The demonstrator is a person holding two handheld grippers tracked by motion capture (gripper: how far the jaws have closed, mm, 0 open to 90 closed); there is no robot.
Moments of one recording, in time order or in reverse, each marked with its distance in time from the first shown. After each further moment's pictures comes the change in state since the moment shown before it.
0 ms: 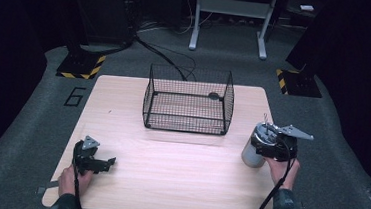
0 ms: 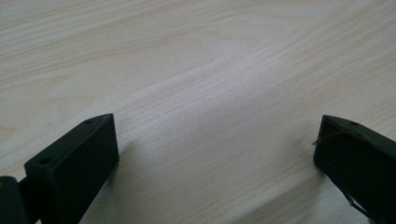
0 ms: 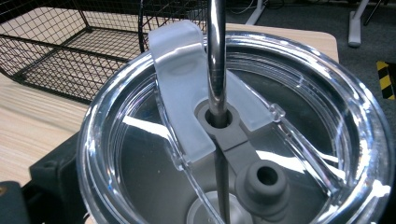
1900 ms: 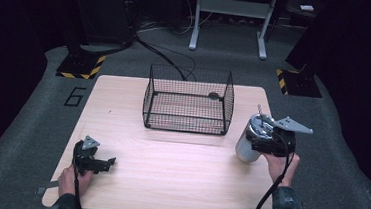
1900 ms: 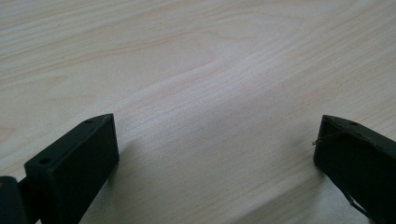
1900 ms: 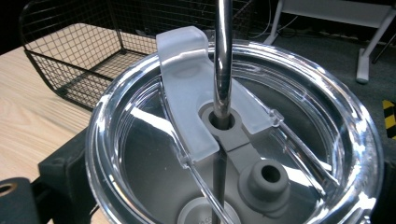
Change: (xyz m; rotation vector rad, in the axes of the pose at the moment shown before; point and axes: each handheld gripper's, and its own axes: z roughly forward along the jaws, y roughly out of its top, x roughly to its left) left arm 0.000 0.000 0.001 -0.008 0.005 -0.004; right arm 0.036 0.039 -0.023 -0.063 0.048 -0.113
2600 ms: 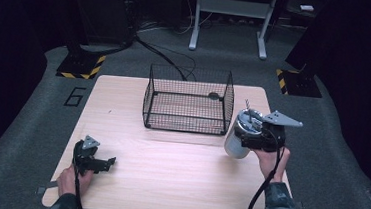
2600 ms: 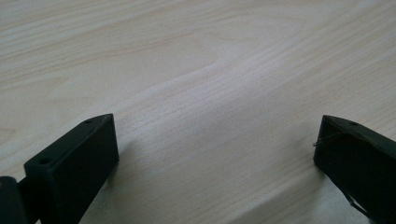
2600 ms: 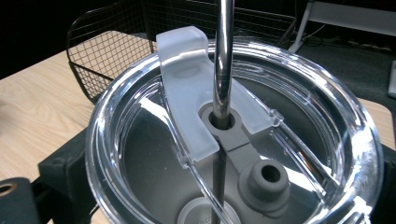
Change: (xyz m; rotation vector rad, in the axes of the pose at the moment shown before) left arm 0.000 0.001 0.001 -0.003 0.001 -0.005; right arm 0.028 0.023 0.009 -0.010 0.086 -0.020
